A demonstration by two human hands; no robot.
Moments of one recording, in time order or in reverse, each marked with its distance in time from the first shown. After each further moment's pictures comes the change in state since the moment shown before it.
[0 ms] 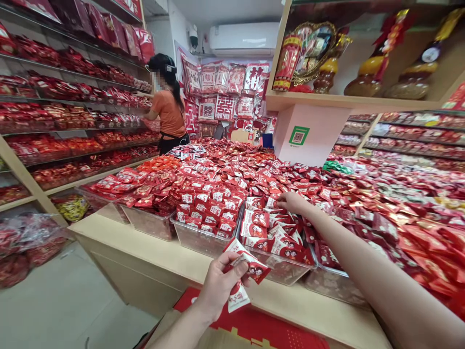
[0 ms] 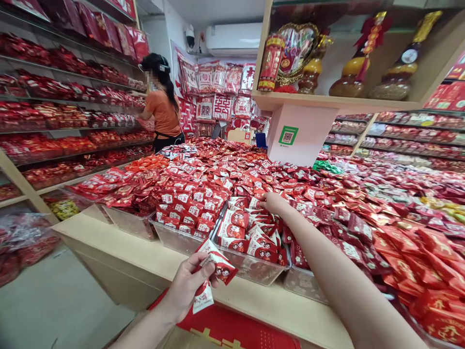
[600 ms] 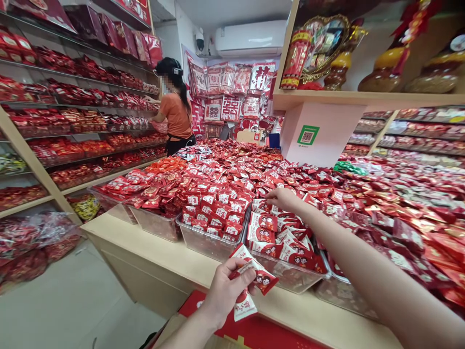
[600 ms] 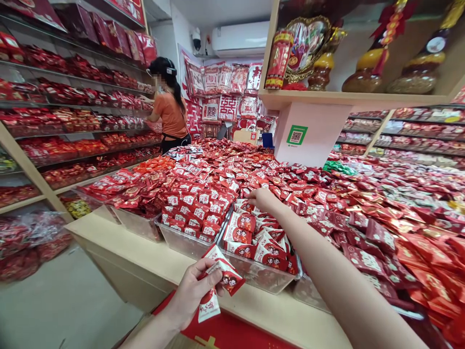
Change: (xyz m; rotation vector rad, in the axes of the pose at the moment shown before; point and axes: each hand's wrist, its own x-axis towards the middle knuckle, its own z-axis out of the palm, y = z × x) left_hand 0.000 -0.001 -0.001 0.035 -0.004 -0.050; right_hand 0.014 -0.044 0.003 -0.132 -0.011 -0.261
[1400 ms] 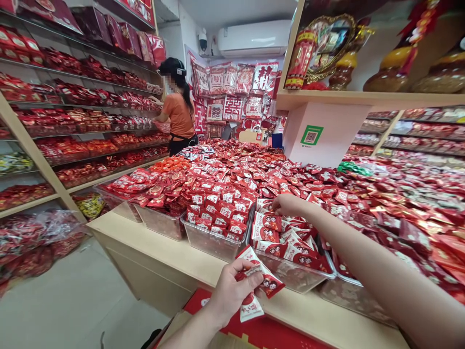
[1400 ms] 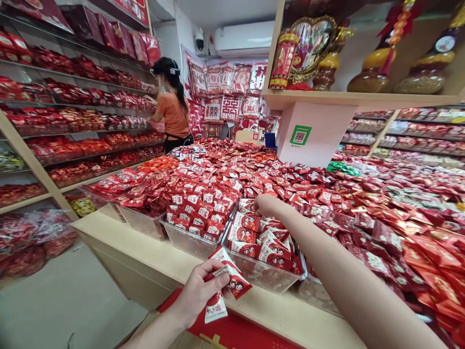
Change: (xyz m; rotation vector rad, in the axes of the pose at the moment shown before) left_hand -0.002 -0.002 -0.001 0.027 -0.035 -0.030; right_hand -0.006 -0.013 0.000 -0.083 -0.240 -0.004
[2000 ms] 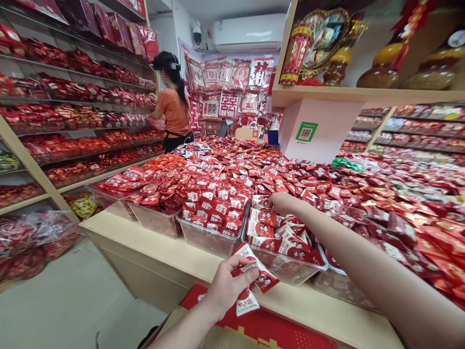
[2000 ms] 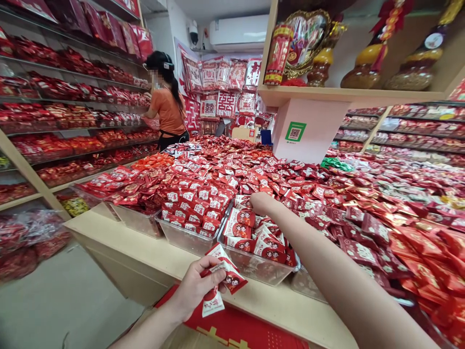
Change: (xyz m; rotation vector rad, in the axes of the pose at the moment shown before) left_hand 0.003 -0.004 -0.003 0.028 -0.014 -0.011; right_hand -0.001 -0.004 0.005 -0.080 -0.028 0.025
